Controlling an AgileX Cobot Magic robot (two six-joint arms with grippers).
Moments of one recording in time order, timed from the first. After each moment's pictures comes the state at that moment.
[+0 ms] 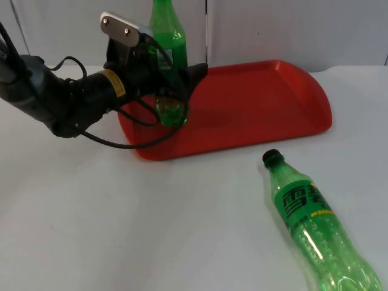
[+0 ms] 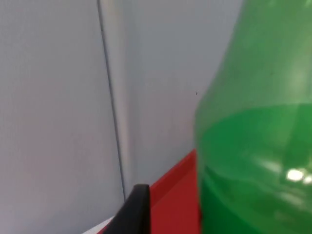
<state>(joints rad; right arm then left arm) -0.03 0.00 -0.52 -0.07 1.08 0.03 -0.20 2.49 -1.45 0.62 -0.99 -0.31</state>
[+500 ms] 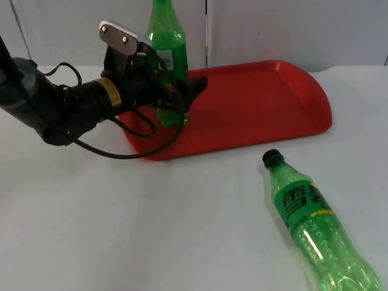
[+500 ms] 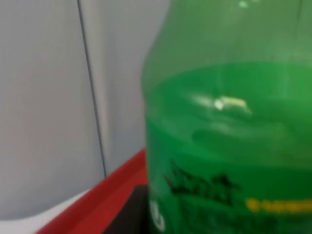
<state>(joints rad) -0.03 0.00 -0.52 -0.07 1.08 0.03 -0.20 2.45 -1.34 0.65 -0.99 -0.31</state>
